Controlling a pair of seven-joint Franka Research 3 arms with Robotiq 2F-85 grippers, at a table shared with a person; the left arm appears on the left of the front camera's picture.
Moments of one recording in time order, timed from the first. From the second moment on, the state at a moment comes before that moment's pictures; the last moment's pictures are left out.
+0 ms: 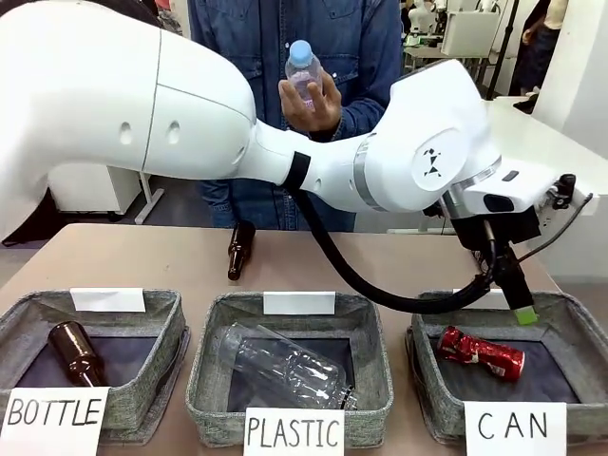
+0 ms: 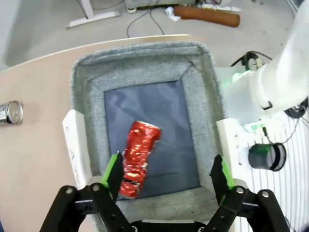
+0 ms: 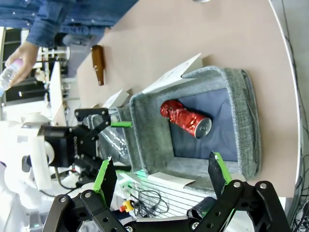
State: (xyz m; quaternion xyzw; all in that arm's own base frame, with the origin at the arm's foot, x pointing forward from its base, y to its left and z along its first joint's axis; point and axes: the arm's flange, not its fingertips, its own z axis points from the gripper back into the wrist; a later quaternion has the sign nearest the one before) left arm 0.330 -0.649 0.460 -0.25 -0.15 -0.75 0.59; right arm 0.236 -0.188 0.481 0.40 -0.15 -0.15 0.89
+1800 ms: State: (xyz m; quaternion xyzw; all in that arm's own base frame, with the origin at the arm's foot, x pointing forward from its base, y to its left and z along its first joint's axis) left arm 0.248 0.038 0.577 -0.50 -0.24 -0.12 0.82; right arm 0.237 -0.187 0.481 0.40 -0.15 -0.15 0.89
